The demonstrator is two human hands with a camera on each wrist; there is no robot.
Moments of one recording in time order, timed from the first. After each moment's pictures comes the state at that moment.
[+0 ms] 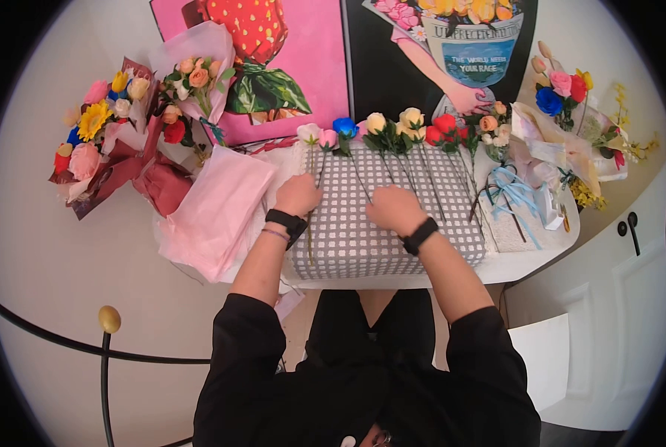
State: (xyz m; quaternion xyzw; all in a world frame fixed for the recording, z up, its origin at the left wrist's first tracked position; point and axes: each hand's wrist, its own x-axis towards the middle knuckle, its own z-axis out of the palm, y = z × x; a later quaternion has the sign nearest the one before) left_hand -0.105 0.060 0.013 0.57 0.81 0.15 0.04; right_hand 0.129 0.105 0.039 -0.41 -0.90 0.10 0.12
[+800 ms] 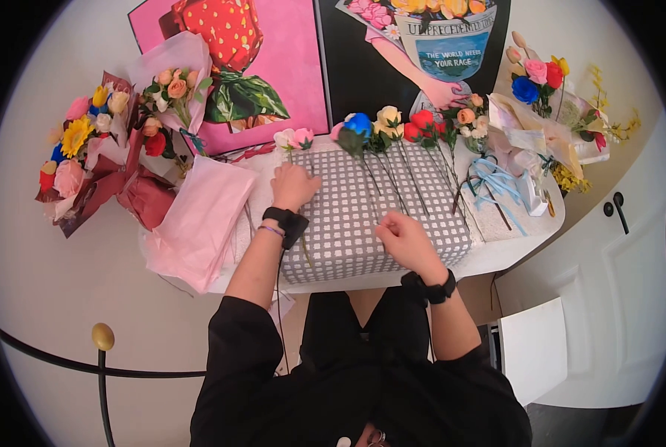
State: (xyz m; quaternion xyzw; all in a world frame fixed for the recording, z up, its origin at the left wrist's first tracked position) left_hand -0.084 0.089 0.017 0.56 0.80 0.22 0.02; right_hand 0.198 0.051 0.017 -0.38 -0.75 0.43 0.33
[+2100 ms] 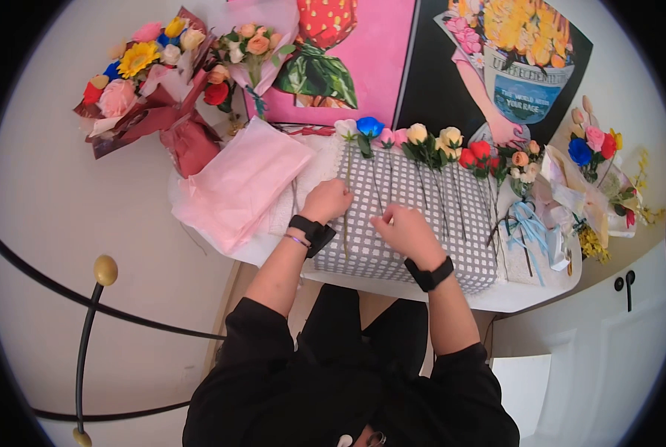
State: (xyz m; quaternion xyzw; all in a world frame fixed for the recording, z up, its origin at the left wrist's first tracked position) left_hand -0.105 0.027 -0.010 0.55 0.78 0.28 0.13; right_hand 0.113 0.058 0.038 -0.35 -0.88 0.25 0.19
